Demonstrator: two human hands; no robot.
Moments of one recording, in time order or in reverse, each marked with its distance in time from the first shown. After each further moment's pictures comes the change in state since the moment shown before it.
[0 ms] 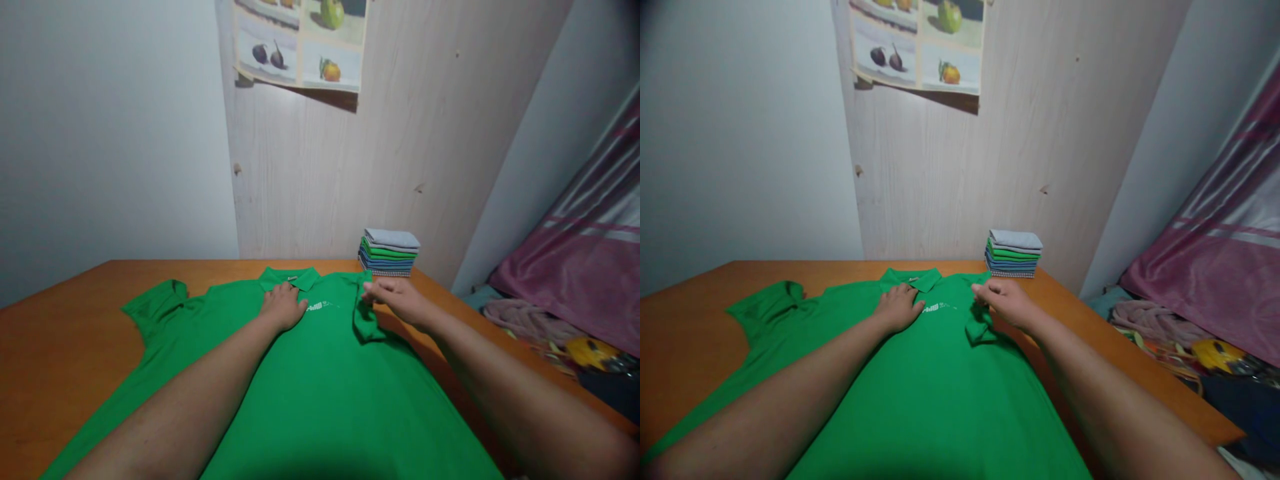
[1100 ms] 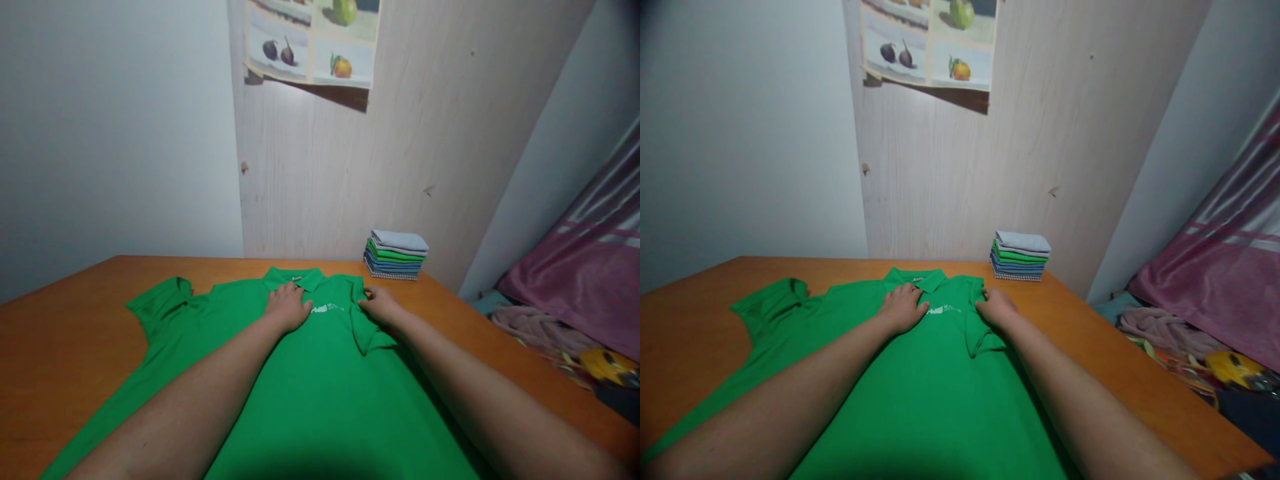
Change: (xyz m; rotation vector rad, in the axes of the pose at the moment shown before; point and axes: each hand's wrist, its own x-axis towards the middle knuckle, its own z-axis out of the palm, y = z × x) left_hand 0.000 0.001 -0.002 -0.031 -0.007 -0.012; right_hand 0.048 0.059 0.051 -0.615 0.087 0.247
